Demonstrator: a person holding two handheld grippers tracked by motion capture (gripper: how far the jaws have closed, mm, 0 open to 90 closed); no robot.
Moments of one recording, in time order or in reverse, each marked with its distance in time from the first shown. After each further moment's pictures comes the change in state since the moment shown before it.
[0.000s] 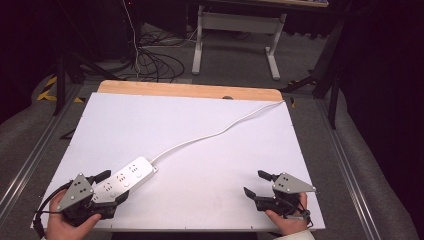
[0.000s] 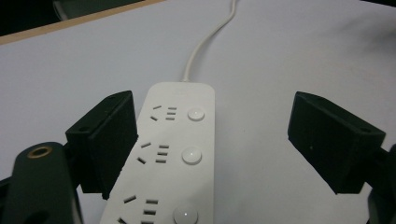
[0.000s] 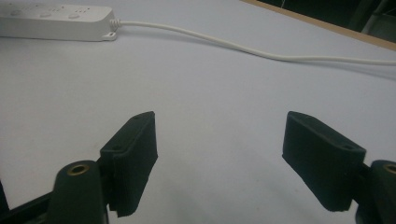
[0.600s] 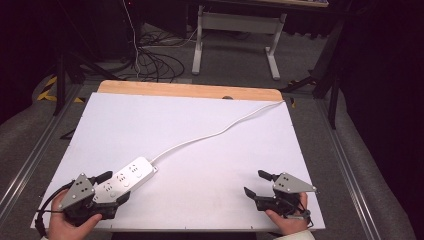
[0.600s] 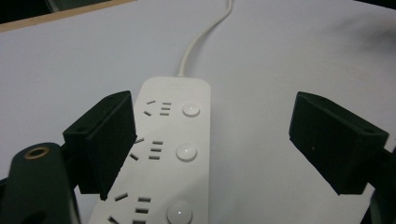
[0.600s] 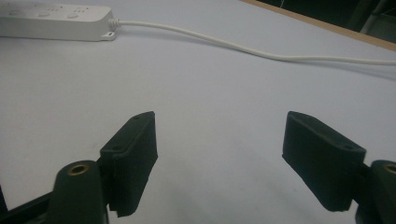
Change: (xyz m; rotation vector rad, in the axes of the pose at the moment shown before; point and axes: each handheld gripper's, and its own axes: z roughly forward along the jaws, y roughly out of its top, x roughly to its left) left arm 0.001 -0.003 0.004 0.009 -0.025 -0.023; right arm -0.001 0.000 0.000 -0.002 0.000 0.004
